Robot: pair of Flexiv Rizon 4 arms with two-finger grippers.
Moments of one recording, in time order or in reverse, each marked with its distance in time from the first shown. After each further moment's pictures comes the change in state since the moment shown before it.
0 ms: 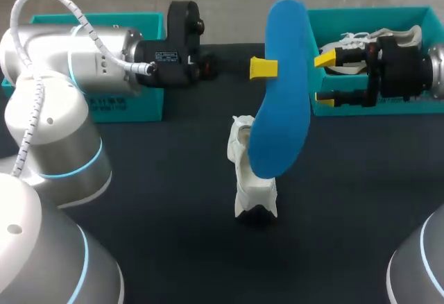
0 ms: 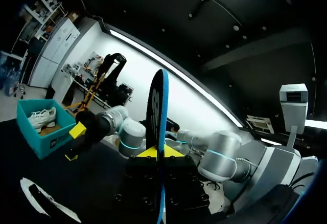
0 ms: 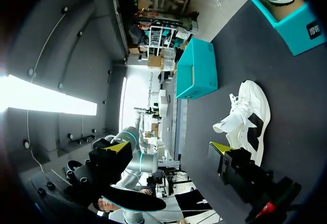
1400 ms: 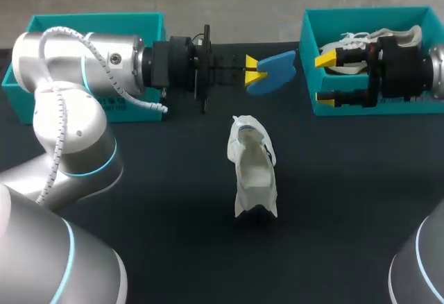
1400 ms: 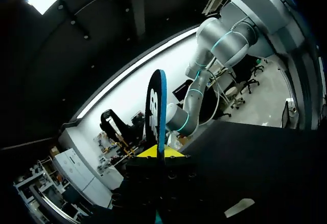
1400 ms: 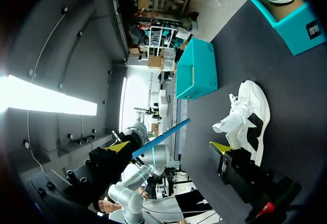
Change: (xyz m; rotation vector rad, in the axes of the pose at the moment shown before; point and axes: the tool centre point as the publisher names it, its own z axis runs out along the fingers) left arm -0.096 0.010 -0.017 -0.071 -0.111 1.251; right arm 0.000 0.000 0.000 0.000 0.001 0.000
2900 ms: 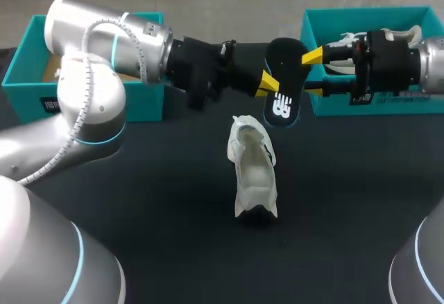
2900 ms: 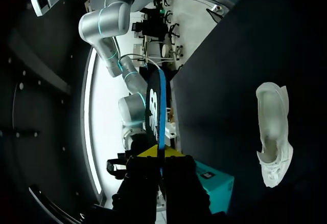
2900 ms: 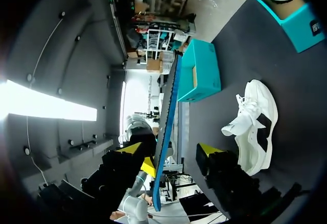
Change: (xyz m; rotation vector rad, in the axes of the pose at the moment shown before) left arm 0.010 0.064 0.027 -0.001 0.272 0.928; right arm 0.017 0.006 0.024 -0.030 0.001 0.036
